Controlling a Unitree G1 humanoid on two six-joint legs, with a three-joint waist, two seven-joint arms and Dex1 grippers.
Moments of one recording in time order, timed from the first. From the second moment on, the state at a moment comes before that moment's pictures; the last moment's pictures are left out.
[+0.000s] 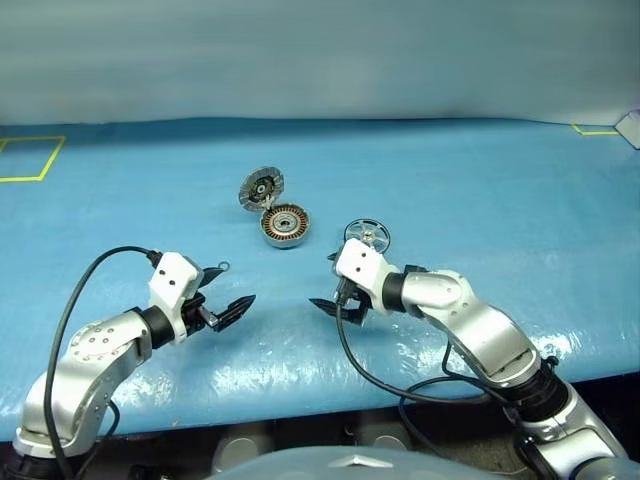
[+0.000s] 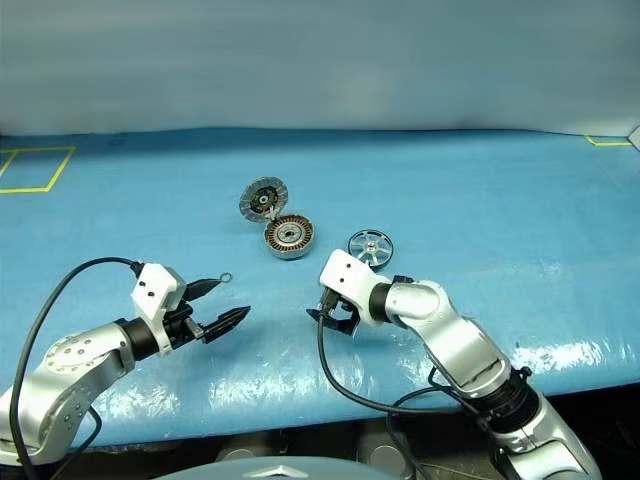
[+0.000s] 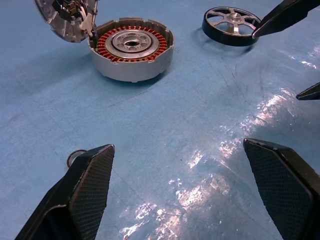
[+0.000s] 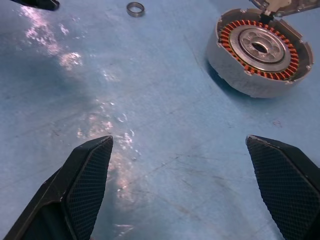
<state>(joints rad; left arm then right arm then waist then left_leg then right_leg) 0.18 0.62 0.12 -0.55 -0.44 0.58 -0.58 -0.41 -0.55 0.47 -0.42 0.09 0.80 0.64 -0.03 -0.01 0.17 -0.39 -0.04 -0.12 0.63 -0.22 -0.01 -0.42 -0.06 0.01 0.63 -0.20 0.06</state>
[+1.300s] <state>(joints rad) 0.40 0.44 0.05 -0.53 -0.29 0.30 -0.52 -1.09 -0.08 0.60 0.80 -0.23 0.37 0.87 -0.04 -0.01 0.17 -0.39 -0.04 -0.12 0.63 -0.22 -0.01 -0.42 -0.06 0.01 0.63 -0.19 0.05</state>
